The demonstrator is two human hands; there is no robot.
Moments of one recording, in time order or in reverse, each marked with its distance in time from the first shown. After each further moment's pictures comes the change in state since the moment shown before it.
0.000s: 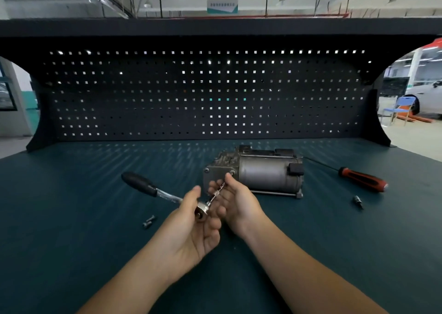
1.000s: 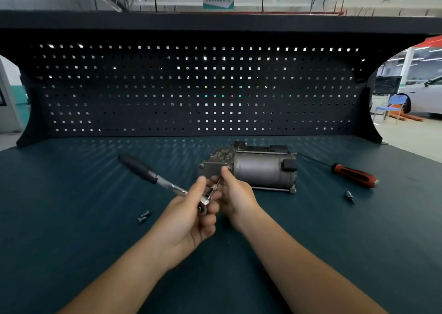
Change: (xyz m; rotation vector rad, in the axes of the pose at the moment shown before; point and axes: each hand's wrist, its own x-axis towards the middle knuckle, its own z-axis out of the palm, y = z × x) left_hand 0.000 0.001 0.007 0.212 -0.017 0.101; right_hand 0.000 -0.003 -0.002 -0.234 0.072 -0.108
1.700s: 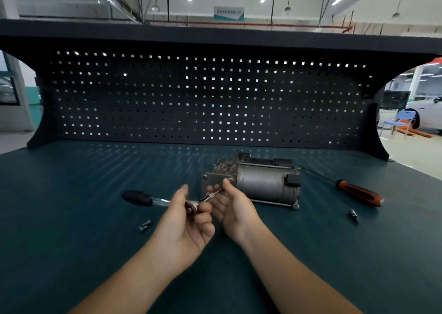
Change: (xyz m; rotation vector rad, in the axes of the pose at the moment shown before) left_hand 0.003 0.006 0.003 -0.441 0.125 -0.039; right_hand 0.005 -0.002 0.000 0.190 -0.107 0.087
